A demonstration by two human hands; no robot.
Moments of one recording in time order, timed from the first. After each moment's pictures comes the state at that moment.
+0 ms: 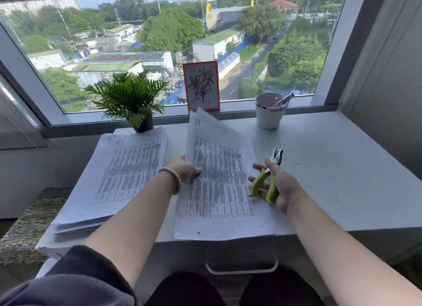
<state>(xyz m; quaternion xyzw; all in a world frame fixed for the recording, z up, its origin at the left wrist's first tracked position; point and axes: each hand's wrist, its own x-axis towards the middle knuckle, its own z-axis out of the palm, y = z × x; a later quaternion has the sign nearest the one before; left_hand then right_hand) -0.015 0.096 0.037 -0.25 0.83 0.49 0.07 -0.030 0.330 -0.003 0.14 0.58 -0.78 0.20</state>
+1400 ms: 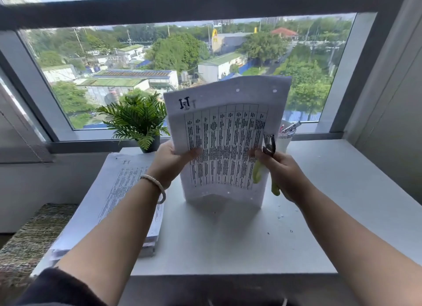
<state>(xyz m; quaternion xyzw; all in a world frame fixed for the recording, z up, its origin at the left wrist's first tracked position) -0.025 0.057 0.089 -0.03 0.74 0.65 -0.16 -0.055 0.312 0.080 -0.15 0.72 -0.68 0.05</state>
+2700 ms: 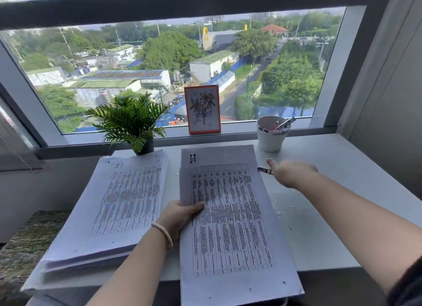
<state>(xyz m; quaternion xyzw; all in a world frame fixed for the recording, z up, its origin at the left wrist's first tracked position) 0.005 0.076 -0.011 -0.23 0.61 0.76 0.09 -0.123 0.341 0.048 0.02 0.99 -0.03 0.13</state>
